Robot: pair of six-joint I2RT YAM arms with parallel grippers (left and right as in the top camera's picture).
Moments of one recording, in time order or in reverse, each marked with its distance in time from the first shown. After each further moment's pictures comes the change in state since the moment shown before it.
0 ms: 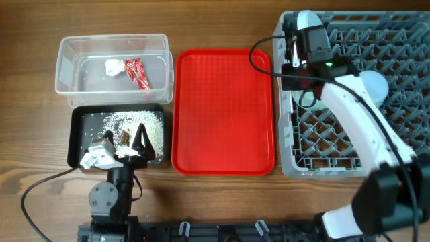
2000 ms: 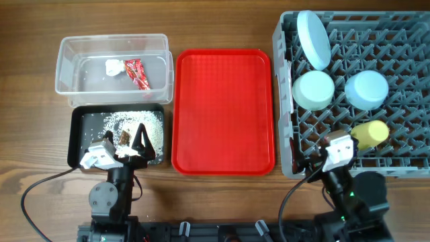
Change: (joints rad) left arm 0.000 0.000 0.000 0.000 0.000 0.000; right arm 0.002 -1.479 -0.953 0.290 -0.178 -0.220
